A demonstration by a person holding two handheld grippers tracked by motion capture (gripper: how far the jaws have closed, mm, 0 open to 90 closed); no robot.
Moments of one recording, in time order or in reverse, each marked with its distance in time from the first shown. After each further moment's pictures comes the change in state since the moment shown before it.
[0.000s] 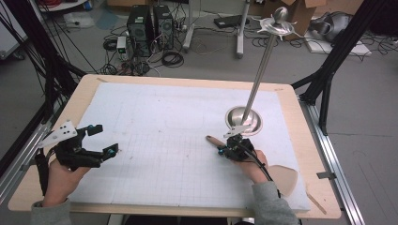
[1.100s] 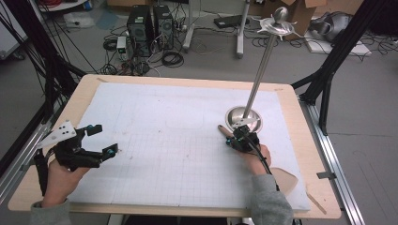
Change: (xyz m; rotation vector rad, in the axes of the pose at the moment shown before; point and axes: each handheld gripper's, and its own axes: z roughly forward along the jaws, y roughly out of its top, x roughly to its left) left arm 0.000 0.001 -0.001 -0.004 -0.001 0.004; right arm -0.031 0.001 0.001 -0.018 -0.144 0.144
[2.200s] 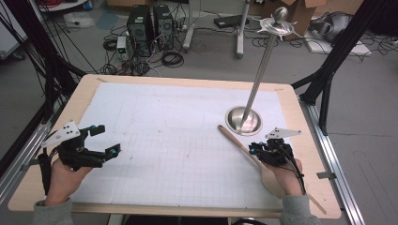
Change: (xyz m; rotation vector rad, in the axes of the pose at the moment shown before) left arm 0.000 -0.002 0.005 0.012 -0.005 -0.004; right arm -0.021 -0.050 -0.092 -0.132 0.047 0.027
